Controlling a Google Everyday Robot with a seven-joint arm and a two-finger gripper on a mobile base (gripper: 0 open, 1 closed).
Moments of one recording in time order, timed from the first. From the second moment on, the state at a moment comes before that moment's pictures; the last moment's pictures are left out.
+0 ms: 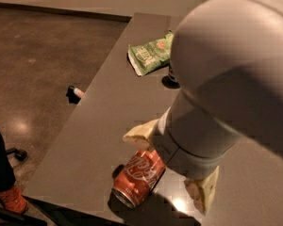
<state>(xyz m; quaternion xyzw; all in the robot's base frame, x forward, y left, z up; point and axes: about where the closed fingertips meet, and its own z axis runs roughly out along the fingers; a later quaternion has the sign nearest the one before) 0.311 -0.052 0.881 -0.92 0.37 -0.02 0.11</state>
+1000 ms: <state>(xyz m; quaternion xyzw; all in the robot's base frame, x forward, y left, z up) 0.290 -0.015 0.859 -0.94 0.33 -0.02 0.06</state>
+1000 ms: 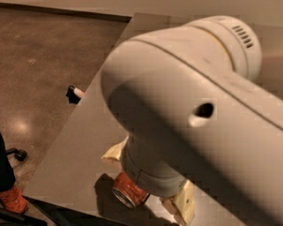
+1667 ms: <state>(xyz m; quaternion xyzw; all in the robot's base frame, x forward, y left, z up) 0.299 -0.006 0.845 -0.94 0.33 0.01 0.05</state>
